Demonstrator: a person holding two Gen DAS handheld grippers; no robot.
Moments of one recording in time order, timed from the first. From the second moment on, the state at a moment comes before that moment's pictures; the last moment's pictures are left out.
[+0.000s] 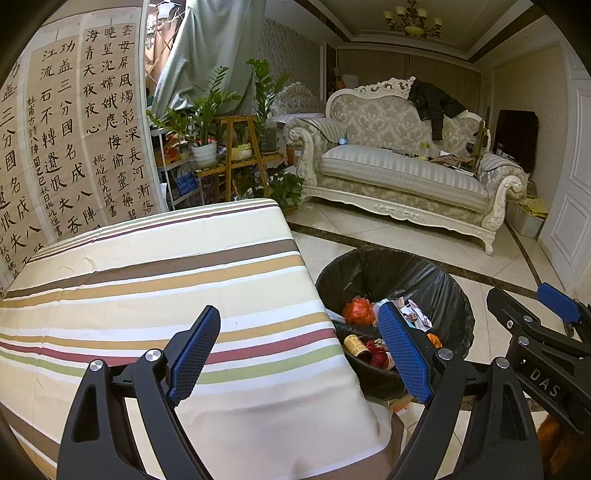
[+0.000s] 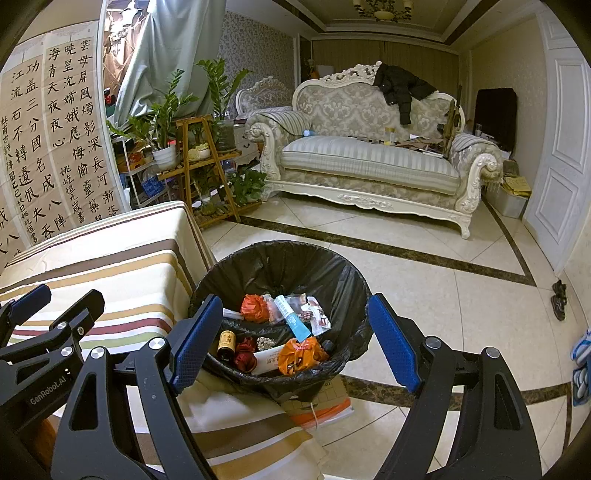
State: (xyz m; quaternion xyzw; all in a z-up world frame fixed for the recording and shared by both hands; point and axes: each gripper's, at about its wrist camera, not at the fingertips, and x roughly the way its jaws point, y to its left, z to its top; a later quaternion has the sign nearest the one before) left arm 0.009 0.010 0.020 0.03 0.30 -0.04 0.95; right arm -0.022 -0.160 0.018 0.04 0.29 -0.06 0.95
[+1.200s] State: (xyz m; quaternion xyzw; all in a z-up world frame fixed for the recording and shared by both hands) left arm -0.002 0.001 0.020 0.02 0.30 -0.05 0.95; right arm -0.022 -0.159 0.019 0.04 0.29 -0.06 0.95
